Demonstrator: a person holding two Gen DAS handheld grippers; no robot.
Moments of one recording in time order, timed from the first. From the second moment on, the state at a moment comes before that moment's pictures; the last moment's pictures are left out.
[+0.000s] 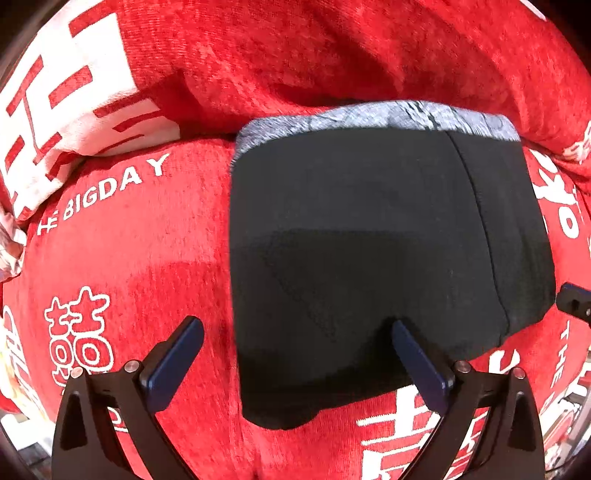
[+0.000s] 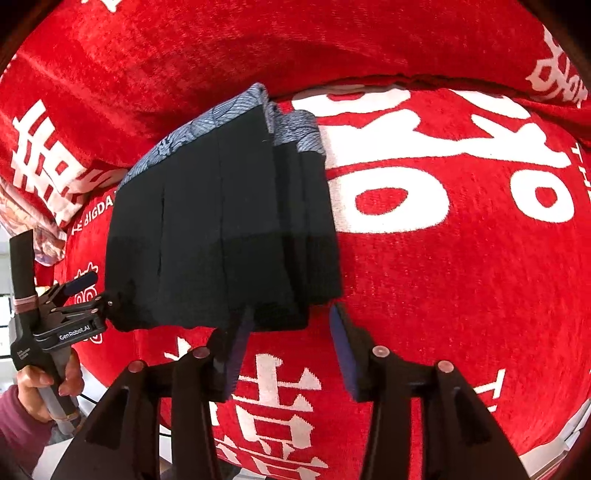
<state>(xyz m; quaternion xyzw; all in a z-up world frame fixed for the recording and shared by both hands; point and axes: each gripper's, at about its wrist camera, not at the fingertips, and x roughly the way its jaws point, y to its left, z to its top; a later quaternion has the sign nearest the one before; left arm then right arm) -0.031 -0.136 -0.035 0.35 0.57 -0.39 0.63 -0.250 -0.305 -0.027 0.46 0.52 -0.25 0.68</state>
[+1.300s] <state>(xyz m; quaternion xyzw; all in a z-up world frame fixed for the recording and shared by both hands) 0.041 -0.186 -0.098 0.20 0.67 -0.48 0.52 -0.231 -0.381 -0.099 0.56 0.45 -0.11 0.68</state>
